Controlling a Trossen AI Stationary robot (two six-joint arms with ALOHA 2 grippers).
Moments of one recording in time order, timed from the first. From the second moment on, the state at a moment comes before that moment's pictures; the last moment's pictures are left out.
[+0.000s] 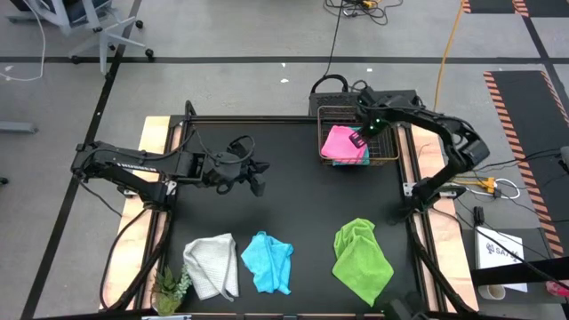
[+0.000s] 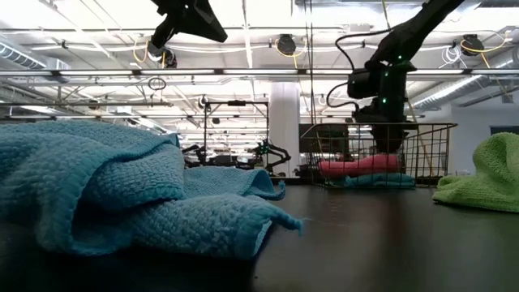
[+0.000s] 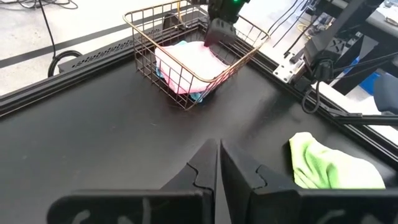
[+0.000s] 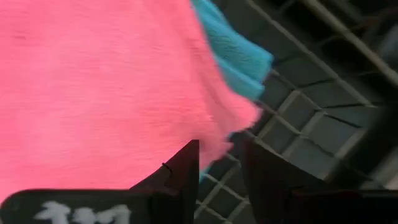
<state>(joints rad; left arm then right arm) -0.07 1.28 1.09 -0.37 -0.45 -0.63 -0.94 1.56 1.04 -0.85 0.04 0.00</state>
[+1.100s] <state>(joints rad) -0.07 1.28 1.09 -0.37 -0.45 -0.61 -0.95 1.57 1.04 -0.81 0.02 0.22</state>
